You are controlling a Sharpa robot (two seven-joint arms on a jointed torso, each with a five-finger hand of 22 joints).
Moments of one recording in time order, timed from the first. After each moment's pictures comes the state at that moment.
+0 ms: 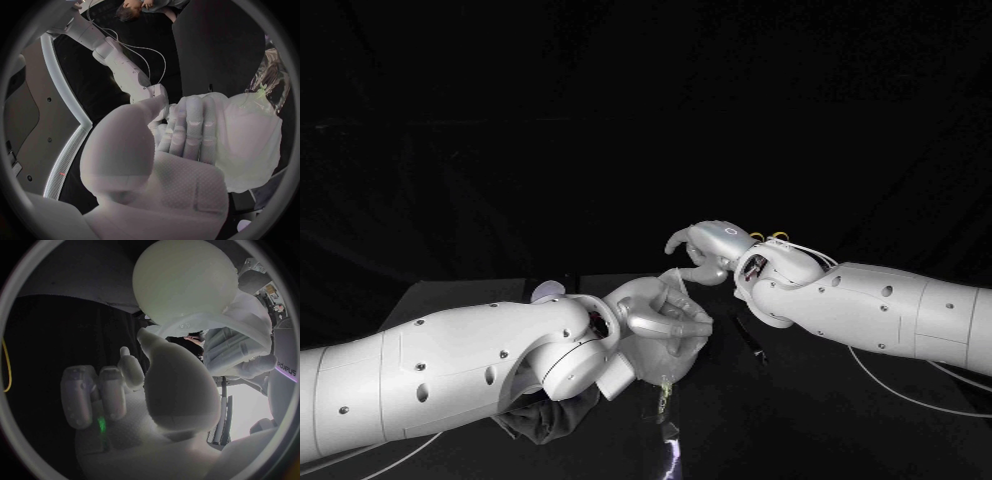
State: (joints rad) left arm 1.37 -0.58 -0.22 1.63 -0.40 -0.24 -0.02; left_hand 1.33 -0.24 0.59 0.12 0.05 0.85 0.20 0.14 0.67 1.17 0.13 0.07 0.07 1.06 0.06 1.10 0.61 0.17 0.75 0.16 1.14 0.52; right arm 1.34 -0.69 -0.19 1.30 -1.47 -0.50 0.00; right_hand 1.34 -0.19 0.36 0.16 0.05 0.77 0.16 0.31 0.37 1.33 0.08 1.24 1.31 1.47 0.00 1.56 1.31 0.01 1.47 0.10 1.53 1.31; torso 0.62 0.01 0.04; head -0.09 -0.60
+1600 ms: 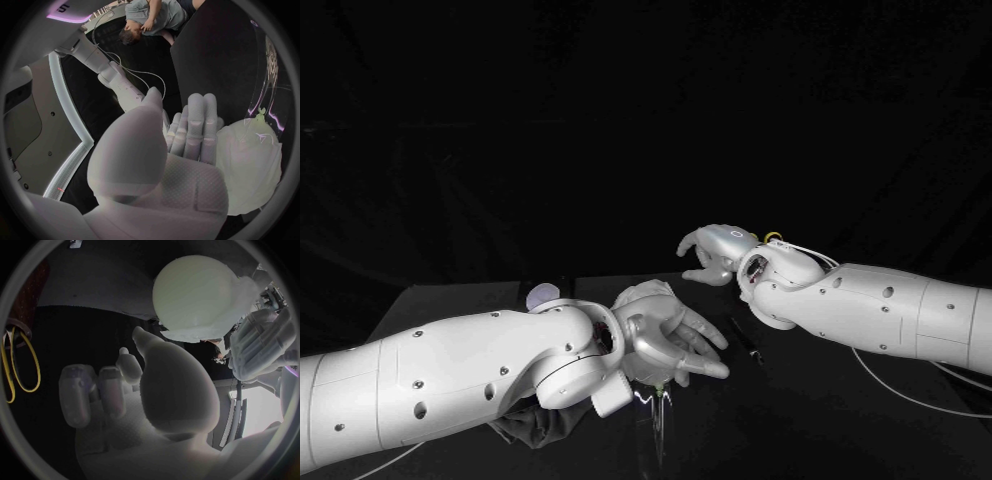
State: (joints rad) left arm 1.37 -0.56 -0.22 1.65 -0.52 -0.08 -0.04; left_hand 1.54 -0.16 0.04 0.29 0.05 0.69 0.18 0.08 0.44 0.94 0.17 0.07 0.06 1.04 0.09 1.08 0.48 0.18 0.79 0.19 1.02 0.43; right arm 1.33 -0.72 -0.19 1.32 -1.48 -0.45 -0.15; right_hand 1.43 -0.18 0.36 0.14 0.05 0.78 0.16 0.27 0.34 1.28 0.08 1.20 1.29 1.47 0.01 1.54 1.31 0.01 1.47 0.12 1.50 1.31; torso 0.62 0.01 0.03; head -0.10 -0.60
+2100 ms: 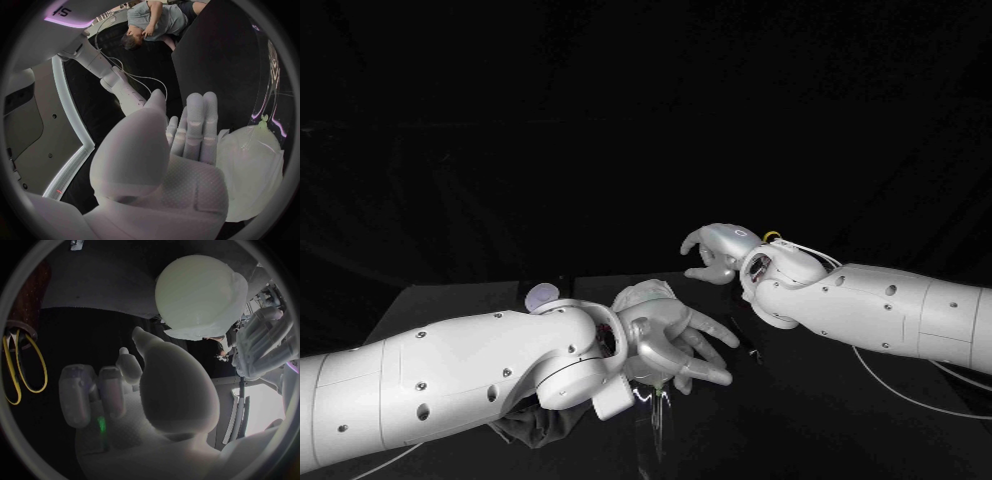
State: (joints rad) left arm 1.37 -0.55 -0.22 1.65 -0.54 -0.03 -0.03; left_hand 1.59 -0.11 0.05 0.28 0.05 0.58 0.02 0.06 0.37 0.92 0.16 0.07 0.06 1.10 0.08 1.12 0.47 0.17 0.84 0.18 1.02 0.43; right arm 1.33 -0.73 -0.19 1.32 -1.44 -0.46 -0.16; right_hand 1.43 -0.18 0.36 0.14 0.05 0.78 0.16 0.27 0.34 1.28 0.08 1.20 1.29 1.47 0.01 1.54 1.31 0.01 1.47 0.12 1.50 1.31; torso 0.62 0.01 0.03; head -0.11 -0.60
